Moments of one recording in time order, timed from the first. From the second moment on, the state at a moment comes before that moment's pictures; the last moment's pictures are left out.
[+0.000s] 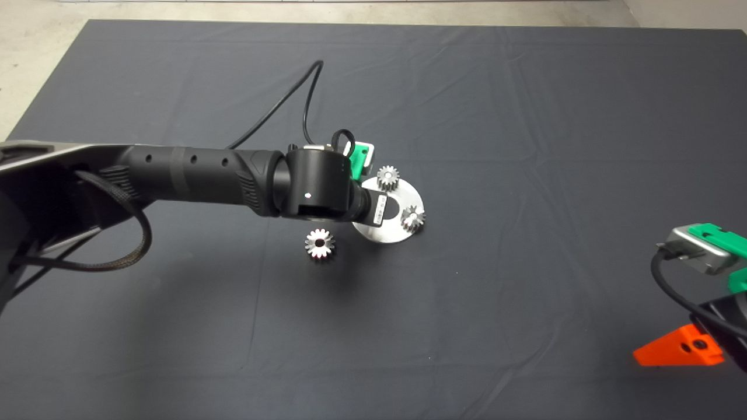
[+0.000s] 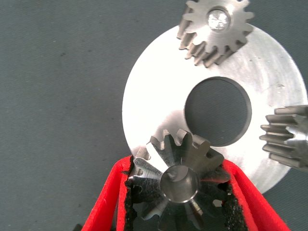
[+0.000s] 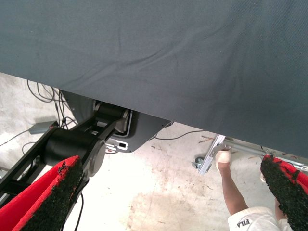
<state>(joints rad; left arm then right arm) -0.27 2.73 -1.01 0.91 1.47 -1.46 0.67 1.93 -0.34 0.14 -1.43 1.42</state>
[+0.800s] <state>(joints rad) -0.25 2.72 -1.00 0.93 1.48 -1.46 0.67 1.93 -0.34 0.14 -1.43 1.42</state>
